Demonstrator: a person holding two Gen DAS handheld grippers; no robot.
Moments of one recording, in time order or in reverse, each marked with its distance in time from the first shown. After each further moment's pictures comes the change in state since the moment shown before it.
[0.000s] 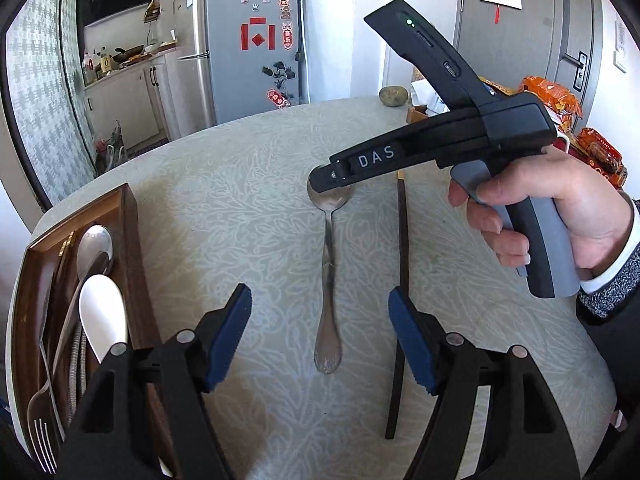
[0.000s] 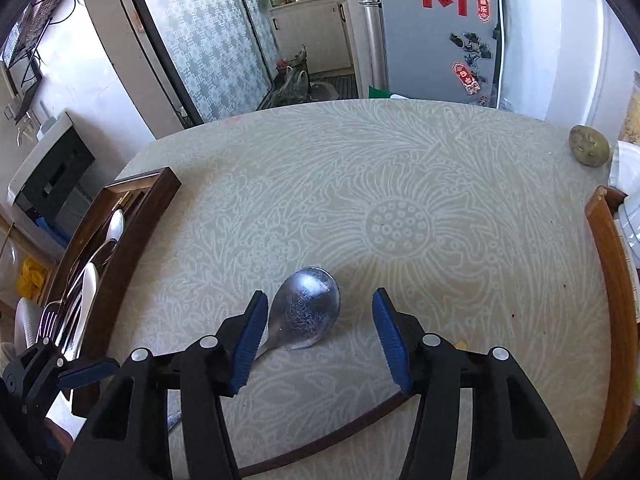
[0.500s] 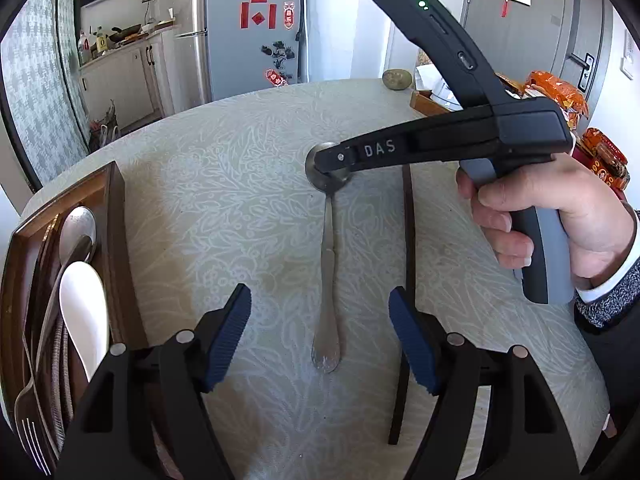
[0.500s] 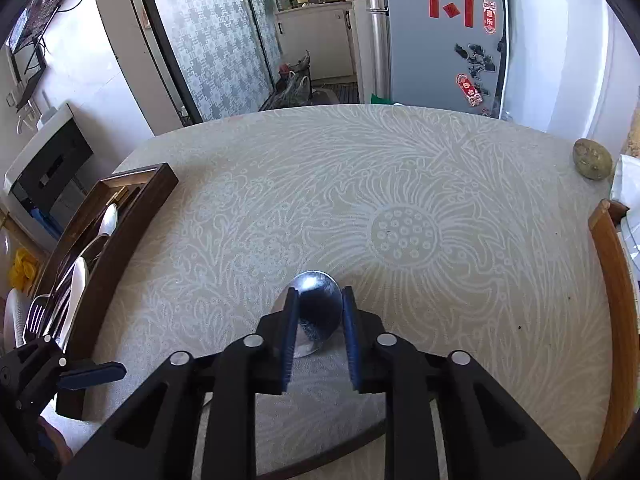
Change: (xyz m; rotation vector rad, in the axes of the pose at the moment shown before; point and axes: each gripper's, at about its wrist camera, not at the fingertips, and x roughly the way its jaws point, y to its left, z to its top) left arm 0.016 0.009 0.000 -0.037 0.073 -0.032; right arm 0.007 0.005 0.000 -0.031 -0.026 -0.017
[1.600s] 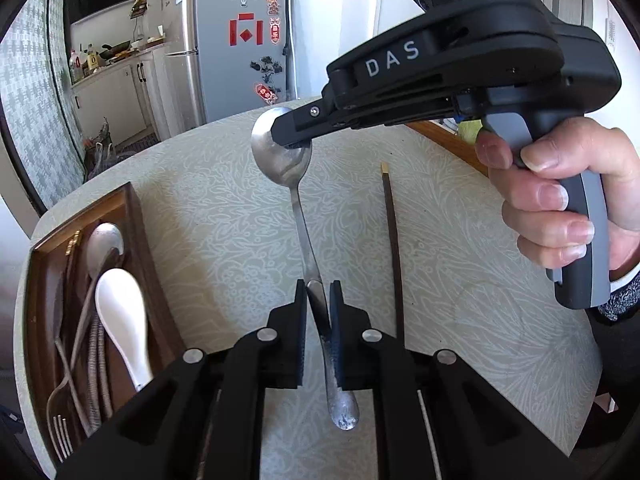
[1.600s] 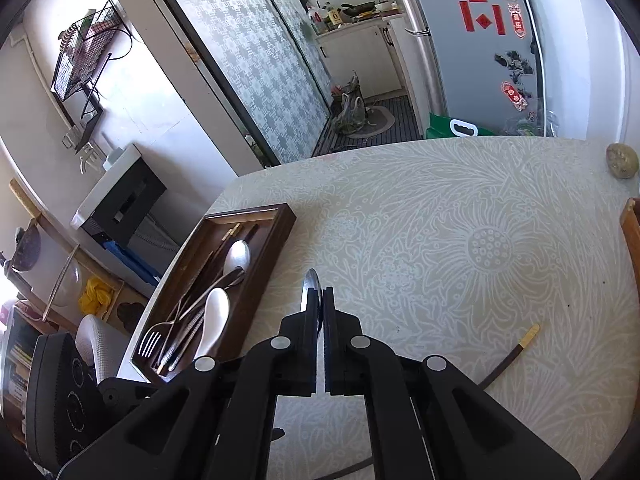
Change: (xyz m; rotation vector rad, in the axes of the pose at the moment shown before) left arm -0.048 0.003 -0.006 0.059 -0.042 -0.012; right arm -0.069 0.057 0.014 0.065 -0.066 0.249
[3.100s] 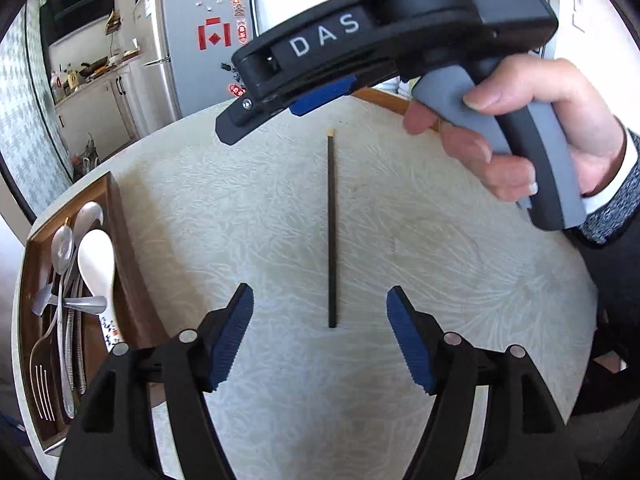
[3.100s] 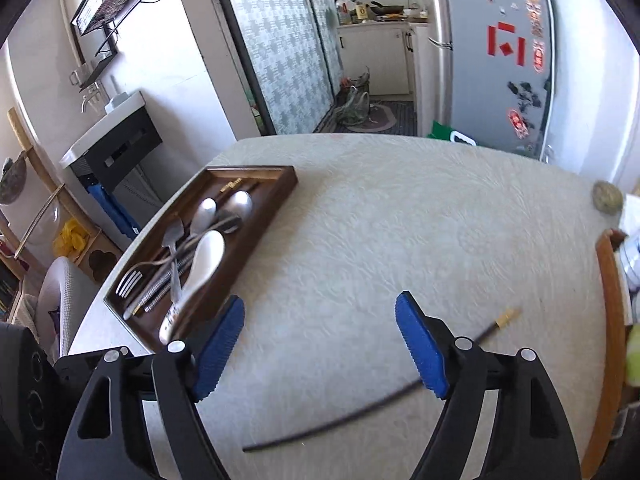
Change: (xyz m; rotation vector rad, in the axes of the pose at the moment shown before) left arm -0.016 -0.062 -0.041 0.134 0.026 0.001; right arm -0.018 0.010 -0.037 -0.167 0.049 -0.107
